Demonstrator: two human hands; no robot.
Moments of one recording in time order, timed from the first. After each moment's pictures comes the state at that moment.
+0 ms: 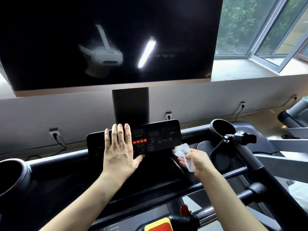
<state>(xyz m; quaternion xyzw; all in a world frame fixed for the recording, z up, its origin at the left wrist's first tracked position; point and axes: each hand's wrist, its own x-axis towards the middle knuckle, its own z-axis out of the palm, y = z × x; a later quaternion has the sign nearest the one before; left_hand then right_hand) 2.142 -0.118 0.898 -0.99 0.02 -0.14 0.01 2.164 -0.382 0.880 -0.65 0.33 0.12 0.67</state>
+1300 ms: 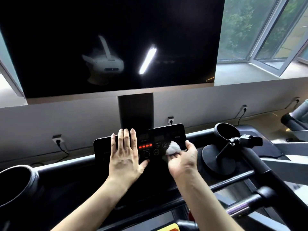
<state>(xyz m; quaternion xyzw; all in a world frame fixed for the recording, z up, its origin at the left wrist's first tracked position) 2.143 -0.112 0.893 -0.99 0.03 -0.17 0.00 2.161 -0.293 0.923 -0.23 0.33 0.03 0.91</state>
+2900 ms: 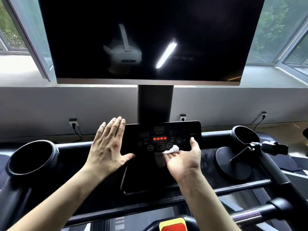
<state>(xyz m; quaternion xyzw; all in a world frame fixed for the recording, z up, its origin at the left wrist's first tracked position) 2.118 -0.021 0.908 -0.99 0.03 -0.16 -0.03 2.142 -0.262 0.920 -0.21 0.30 0.12 0.92</state>
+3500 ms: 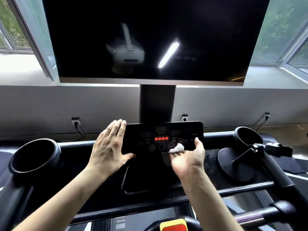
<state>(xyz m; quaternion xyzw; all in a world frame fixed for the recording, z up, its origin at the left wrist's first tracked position) 2.113 -0.027 0.910 -0.98 0.00 -0.15 -0.10 2.152 -0.268 0.923 -0.24 0.31 0.11 0.91</state>
